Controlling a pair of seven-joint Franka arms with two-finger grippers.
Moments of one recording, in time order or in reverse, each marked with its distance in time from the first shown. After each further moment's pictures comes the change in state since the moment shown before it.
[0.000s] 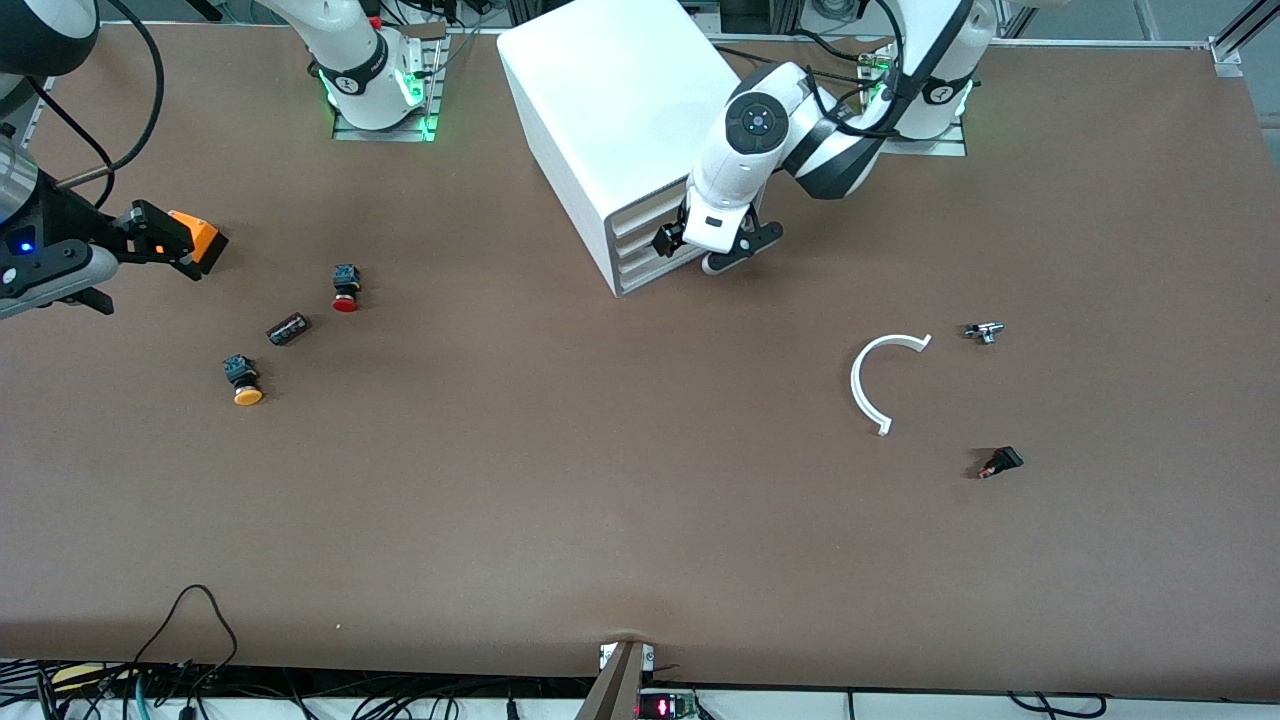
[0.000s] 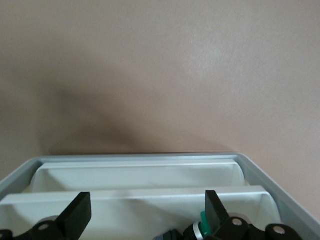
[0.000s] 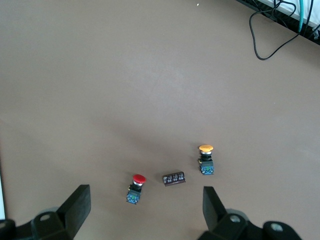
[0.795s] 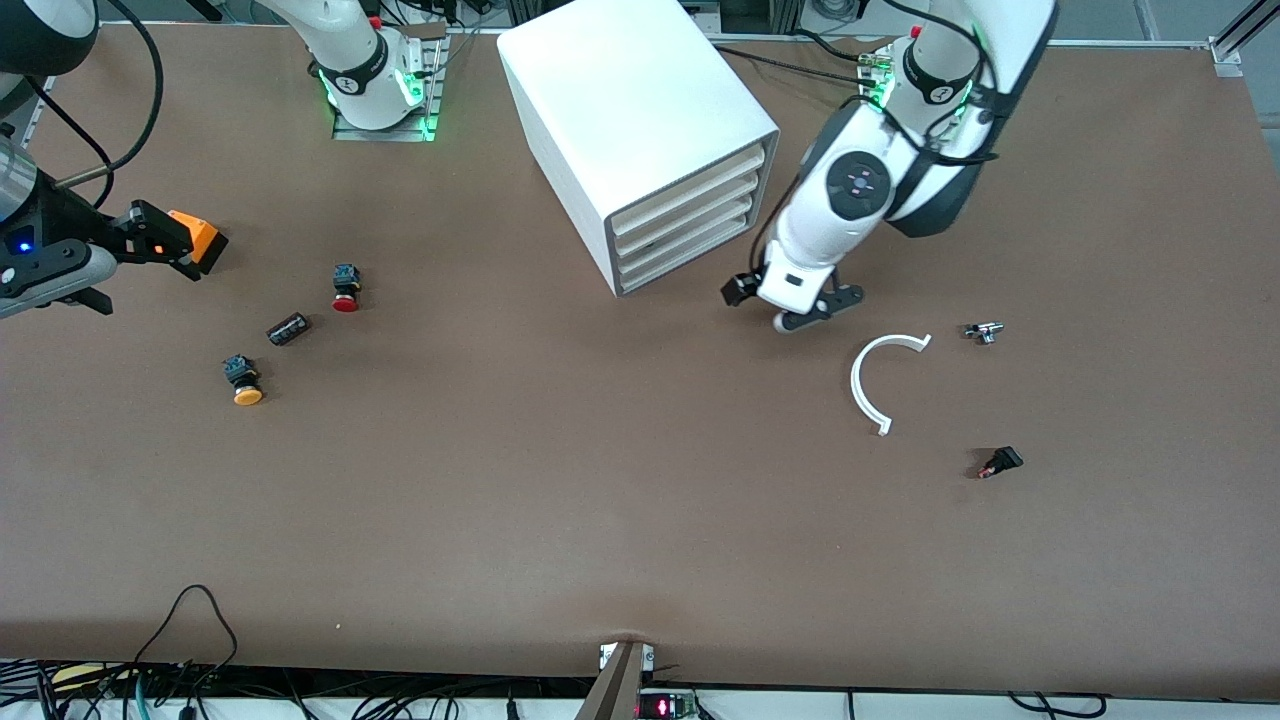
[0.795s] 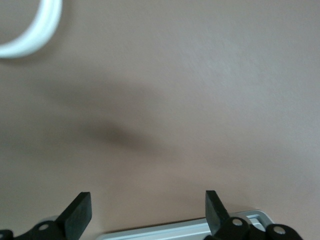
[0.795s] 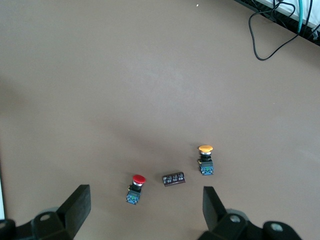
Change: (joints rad) left arm 0.116 -0.051 0.157 0.068 0.000 -0.179 0.395; right arm 0.000 0.000 0.000 0.001 0.000 0.001 0.000
